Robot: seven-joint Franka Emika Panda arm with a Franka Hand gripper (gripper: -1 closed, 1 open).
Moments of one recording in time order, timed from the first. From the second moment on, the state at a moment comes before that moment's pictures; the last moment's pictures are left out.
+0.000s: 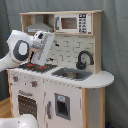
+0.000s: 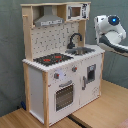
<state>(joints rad) -0.80 -1.27 0.90 -2.37 0.32 2.39 -0.24</state>
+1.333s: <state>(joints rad) -0.80 -0.84 0.93 -2.21 0.32 2.36 -0.22</state>
